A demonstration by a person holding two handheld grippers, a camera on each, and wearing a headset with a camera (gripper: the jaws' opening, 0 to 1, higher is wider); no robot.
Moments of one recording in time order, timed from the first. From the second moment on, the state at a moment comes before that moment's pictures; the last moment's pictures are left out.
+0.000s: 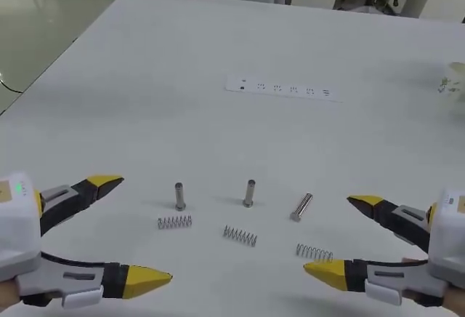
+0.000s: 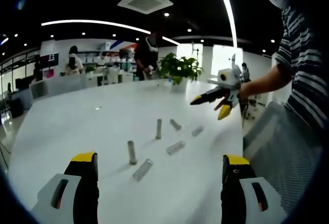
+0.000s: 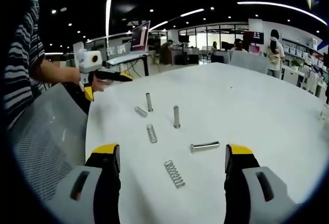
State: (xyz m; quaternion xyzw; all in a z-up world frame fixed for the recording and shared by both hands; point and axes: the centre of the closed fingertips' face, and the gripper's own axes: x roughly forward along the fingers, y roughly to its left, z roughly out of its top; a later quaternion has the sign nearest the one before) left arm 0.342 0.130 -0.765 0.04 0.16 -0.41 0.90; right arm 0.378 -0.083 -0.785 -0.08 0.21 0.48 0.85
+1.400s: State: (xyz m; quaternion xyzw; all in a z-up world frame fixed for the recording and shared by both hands) left arm 0.342 0.135 -0.767 0.05 0.17 -0.40 0.90; right arm 0.431 -0.097 -0.793 0.03 0.34 0.38 0.86
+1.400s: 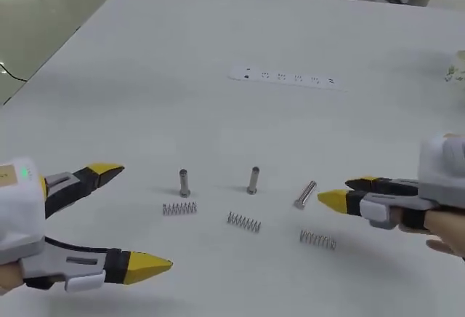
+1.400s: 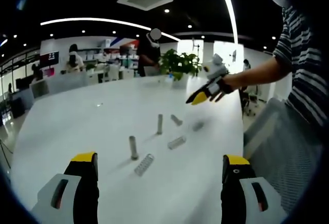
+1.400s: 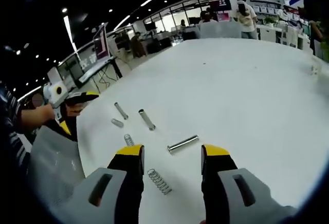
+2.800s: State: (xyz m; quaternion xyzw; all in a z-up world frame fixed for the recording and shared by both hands) left arm 0.341 0.142 -0.770 0.05 0.18 -0.40 0.90; right arm 0.459 -0.093 -0.843 0.17 0.52 0.20 0.81
